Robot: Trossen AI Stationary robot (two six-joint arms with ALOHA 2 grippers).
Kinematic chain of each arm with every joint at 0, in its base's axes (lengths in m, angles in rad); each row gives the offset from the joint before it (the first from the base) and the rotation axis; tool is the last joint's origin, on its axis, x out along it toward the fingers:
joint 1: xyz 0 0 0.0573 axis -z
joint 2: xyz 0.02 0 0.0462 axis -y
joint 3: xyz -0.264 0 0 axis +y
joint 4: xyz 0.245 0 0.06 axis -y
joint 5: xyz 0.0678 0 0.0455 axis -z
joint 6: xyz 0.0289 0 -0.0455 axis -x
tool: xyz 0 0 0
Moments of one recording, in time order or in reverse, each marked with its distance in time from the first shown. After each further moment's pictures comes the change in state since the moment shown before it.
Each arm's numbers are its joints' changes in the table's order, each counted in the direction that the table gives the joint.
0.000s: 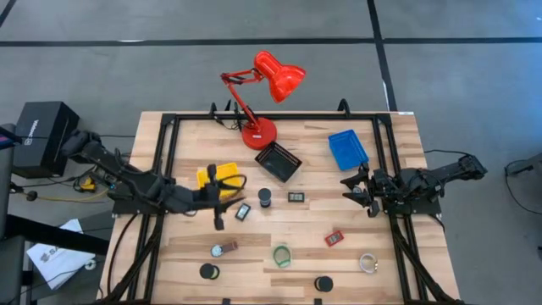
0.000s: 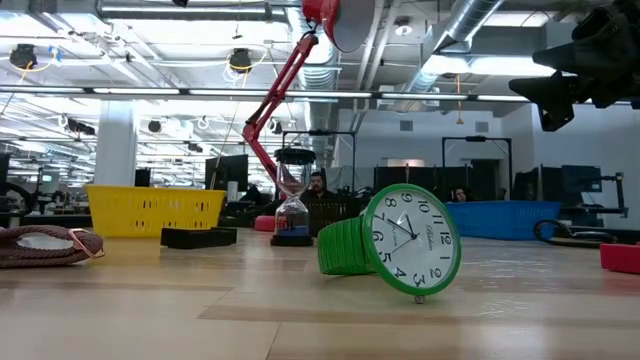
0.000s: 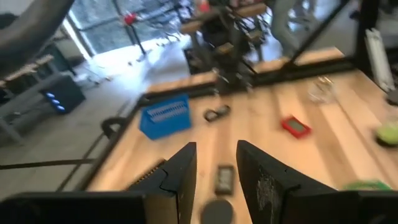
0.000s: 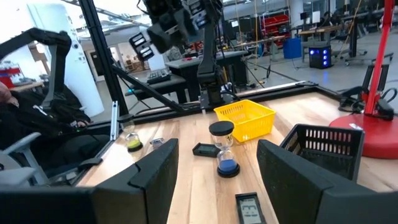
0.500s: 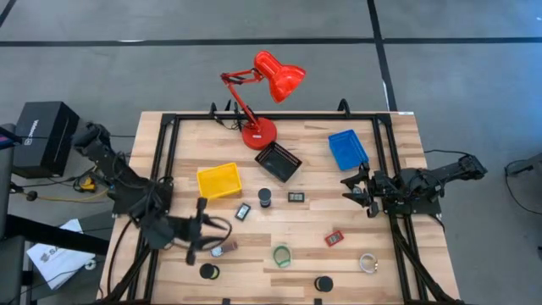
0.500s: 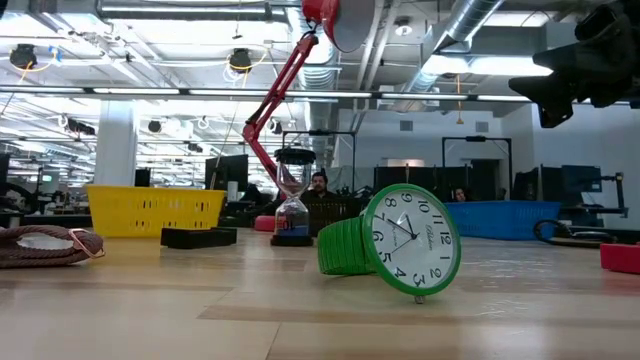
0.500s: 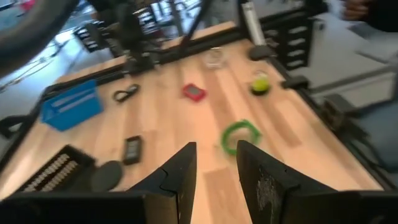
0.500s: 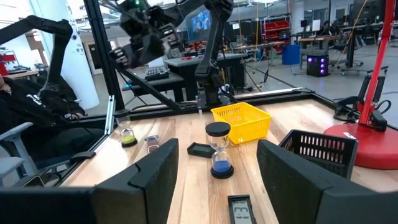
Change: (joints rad) left arm 0.352 0.002 0.028 -0.148 0.001 0.153; right arm -0.001 0.000 0.000 0.000 0.000 0.055
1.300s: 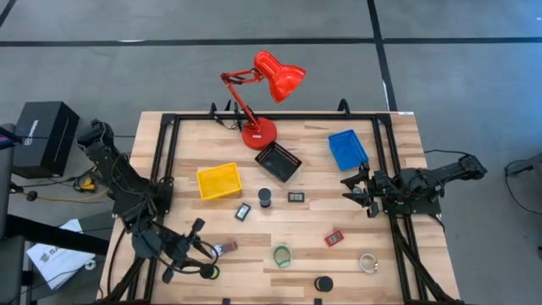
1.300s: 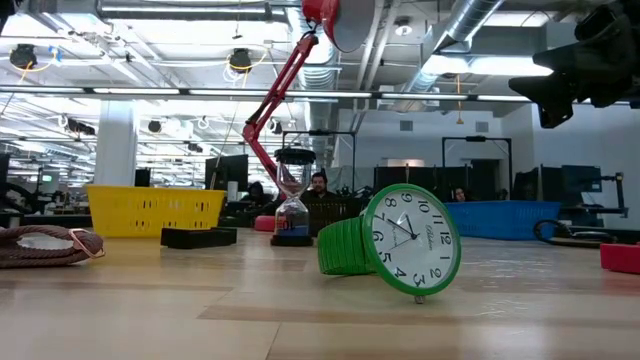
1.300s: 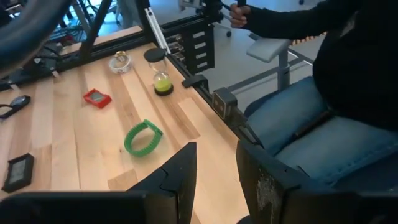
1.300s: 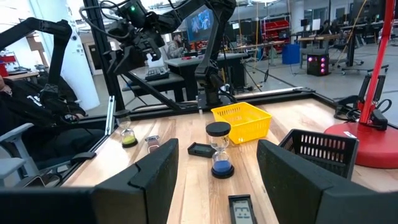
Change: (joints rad) left arm 0.108 0.000 0.036 0.068 0.236 0.043; right arm 0.000 0.000 0.000 0.000 0.000 -0.004
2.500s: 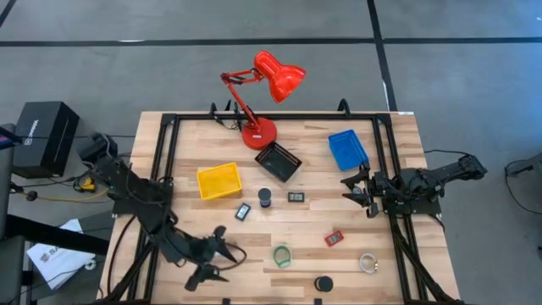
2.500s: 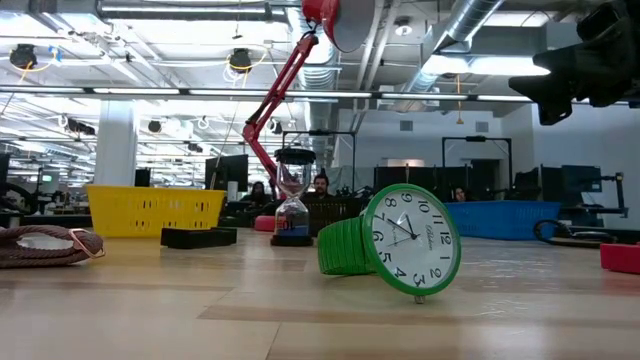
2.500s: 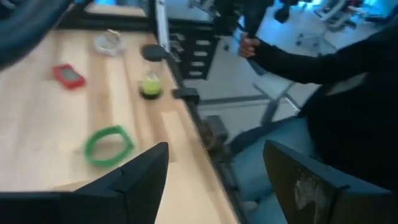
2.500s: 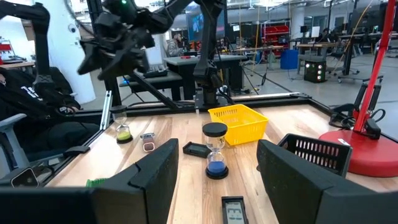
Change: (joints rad) left arm -0.156 -0.259 -0.150 0.130 0.181 0.282; right arm 0.000 0.000 0.000 0.000 0.001 0.056
